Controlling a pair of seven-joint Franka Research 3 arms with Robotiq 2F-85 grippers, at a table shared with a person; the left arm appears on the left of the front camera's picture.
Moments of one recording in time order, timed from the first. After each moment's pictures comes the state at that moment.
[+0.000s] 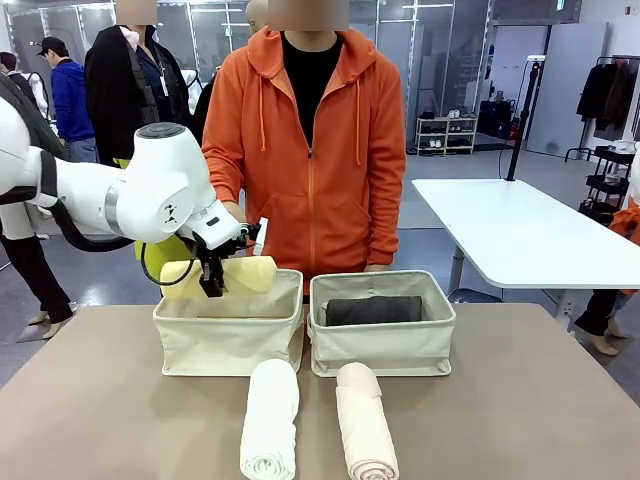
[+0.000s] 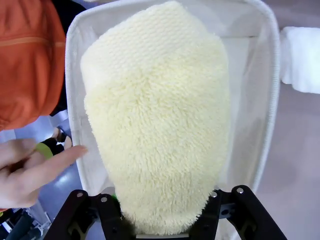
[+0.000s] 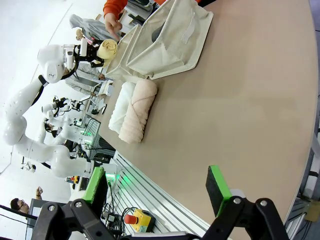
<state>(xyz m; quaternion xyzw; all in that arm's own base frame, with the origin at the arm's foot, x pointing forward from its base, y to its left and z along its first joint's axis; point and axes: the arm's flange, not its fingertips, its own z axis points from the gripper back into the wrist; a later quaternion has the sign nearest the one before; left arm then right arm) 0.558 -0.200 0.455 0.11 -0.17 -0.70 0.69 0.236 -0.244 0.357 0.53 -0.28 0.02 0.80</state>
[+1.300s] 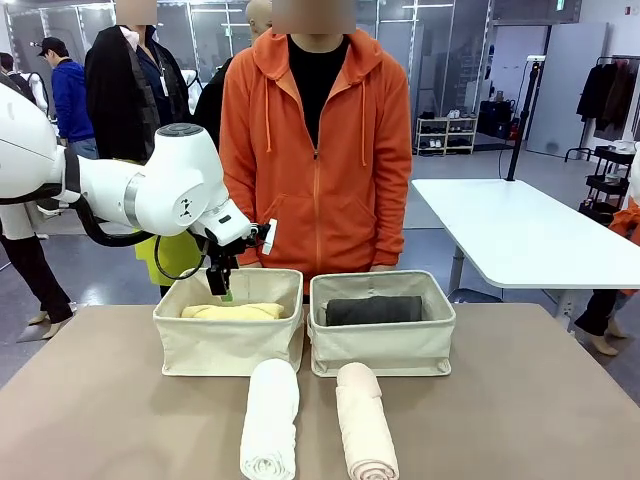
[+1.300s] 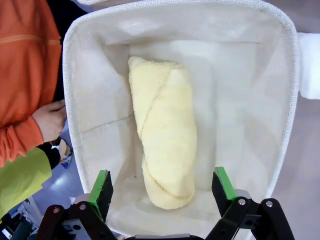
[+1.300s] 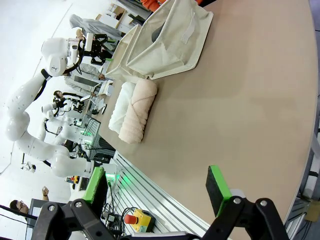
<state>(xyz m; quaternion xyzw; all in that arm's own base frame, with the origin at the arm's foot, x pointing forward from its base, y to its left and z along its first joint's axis) 0.581 -0.214 0.450 0.10 -0.15 -0.71 0.69 0.236 -0.244 0.357 0.53 -0.28 0.02 0.80</state>
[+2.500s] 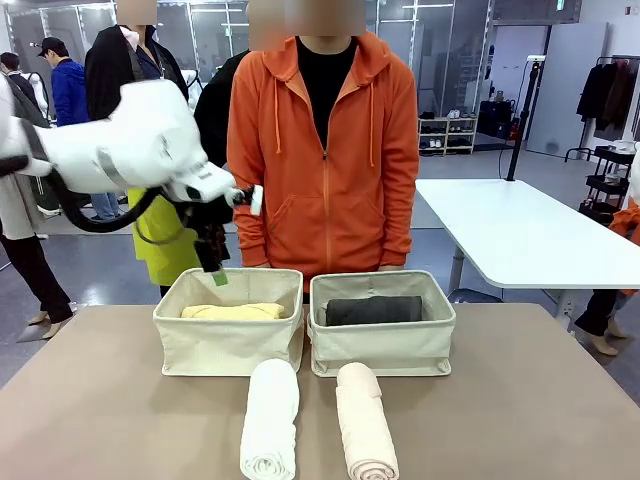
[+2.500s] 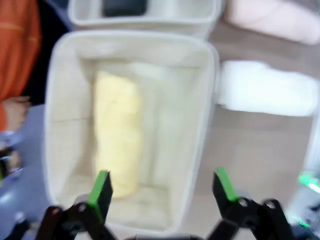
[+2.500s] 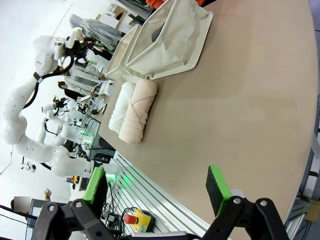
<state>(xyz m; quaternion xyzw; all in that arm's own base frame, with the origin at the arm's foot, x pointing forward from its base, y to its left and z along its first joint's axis) 0.550 -0.184 0.518 -0.06 -0.12 -0.66 0.74 0.236 -0.244 0.357 0.53 -0.28 0.02 0.80</state>
